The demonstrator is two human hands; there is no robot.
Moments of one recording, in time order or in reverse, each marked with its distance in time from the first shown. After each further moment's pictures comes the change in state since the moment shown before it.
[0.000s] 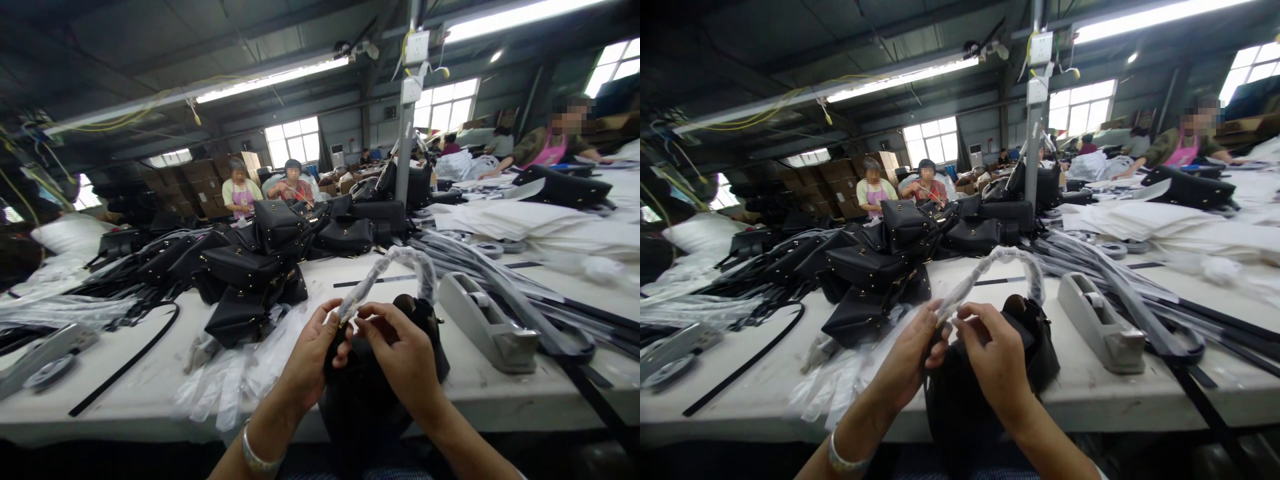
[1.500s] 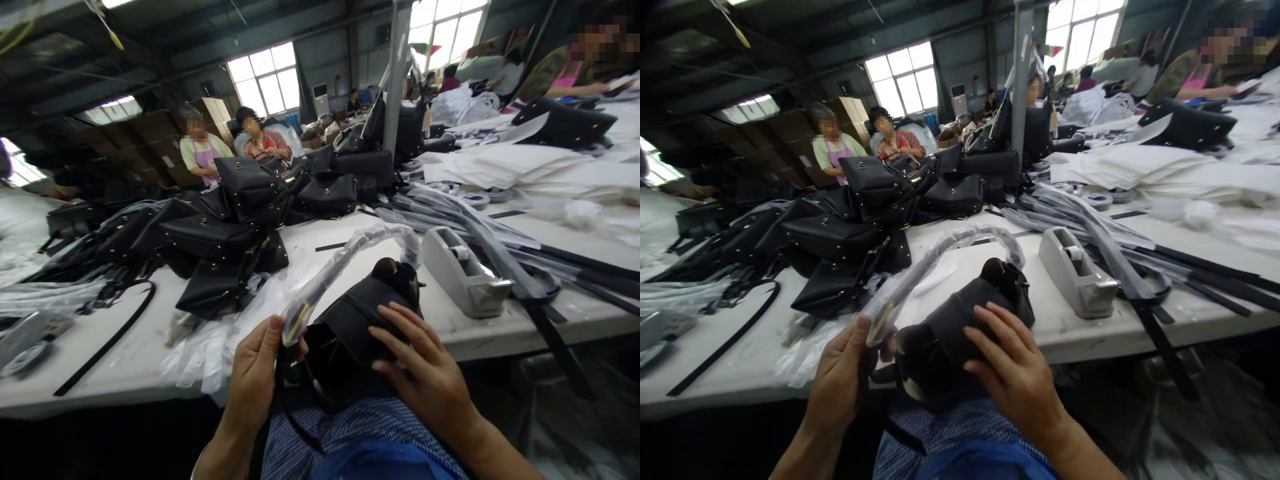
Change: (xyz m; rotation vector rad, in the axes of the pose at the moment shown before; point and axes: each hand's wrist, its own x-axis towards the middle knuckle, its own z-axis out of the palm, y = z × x) left_hand -0.047 -0.012 -0.008 0.477 0.483 0.121; right_hand -0.069 0.048 -0.073 -0.487 -0.148 -0.408
